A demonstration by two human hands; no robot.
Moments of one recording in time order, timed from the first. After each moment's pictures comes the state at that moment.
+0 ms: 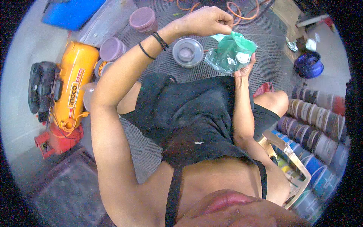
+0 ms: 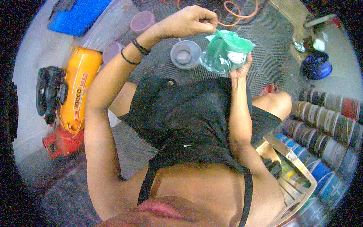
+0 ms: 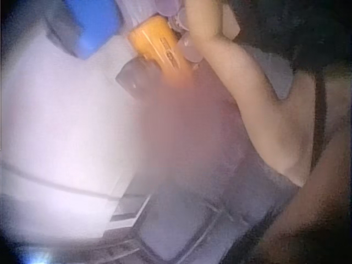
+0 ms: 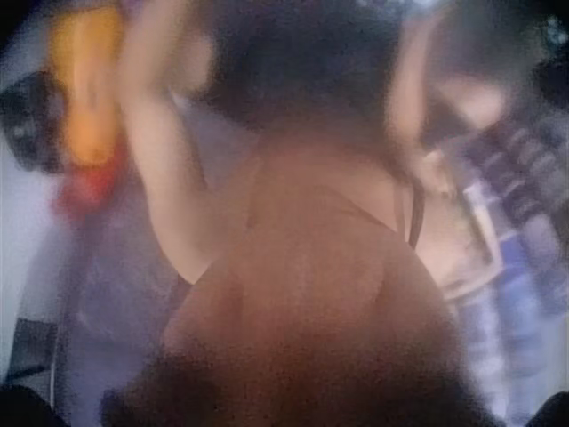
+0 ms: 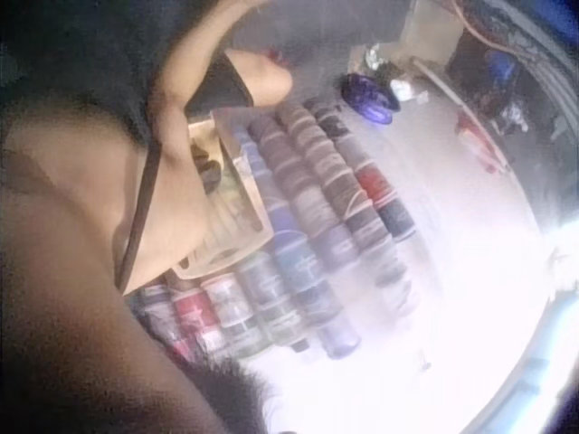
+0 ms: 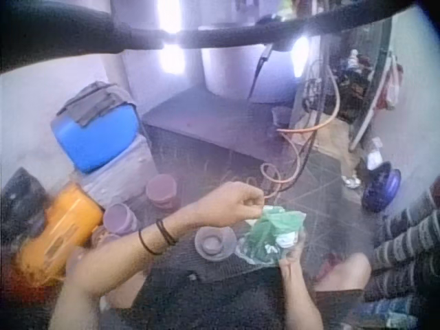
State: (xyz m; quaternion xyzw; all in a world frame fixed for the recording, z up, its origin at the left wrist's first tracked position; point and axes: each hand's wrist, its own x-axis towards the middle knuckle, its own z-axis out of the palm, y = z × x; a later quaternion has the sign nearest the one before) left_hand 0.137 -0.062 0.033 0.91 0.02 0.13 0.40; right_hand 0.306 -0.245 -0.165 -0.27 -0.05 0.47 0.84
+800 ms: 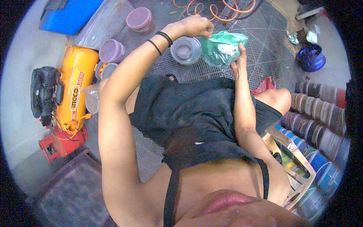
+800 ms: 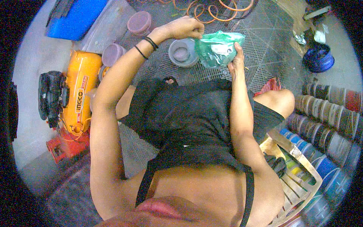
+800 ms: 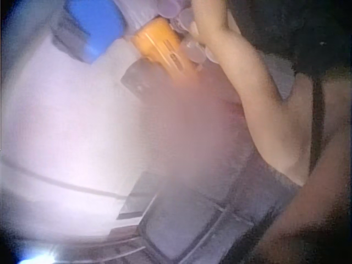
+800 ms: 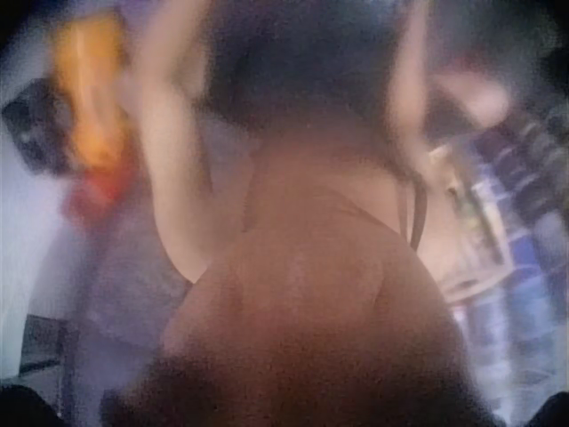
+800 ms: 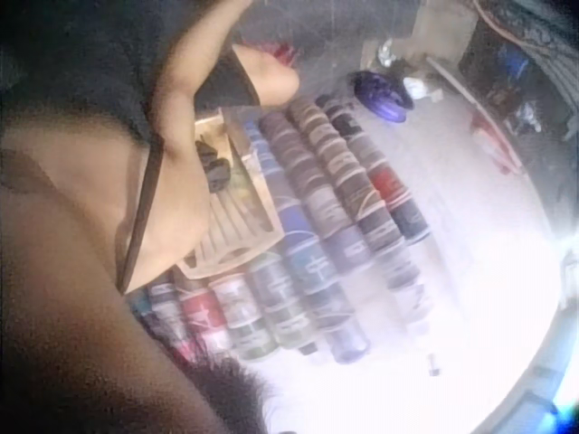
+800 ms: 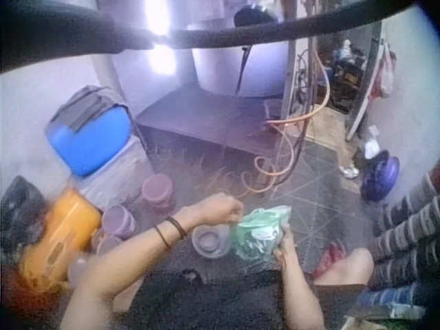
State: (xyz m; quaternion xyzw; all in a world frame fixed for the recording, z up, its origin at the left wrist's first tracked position) left_hand 0.163 -0.048 -0.047 0.98 0.04 -0.03 0.21; right_hand 0.336 -0.244 -0.215 -0.33 -0.06 0.49 0.80
